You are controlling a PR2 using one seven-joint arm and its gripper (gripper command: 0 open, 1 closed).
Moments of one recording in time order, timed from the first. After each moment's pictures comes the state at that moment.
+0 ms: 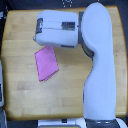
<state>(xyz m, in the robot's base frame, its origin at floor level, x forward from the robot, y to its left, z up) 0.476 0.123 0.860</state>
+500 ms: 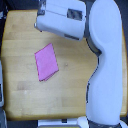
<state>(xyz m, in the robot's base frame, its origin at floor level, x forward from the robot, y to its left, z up) 0.509 0.093 0.944</state>
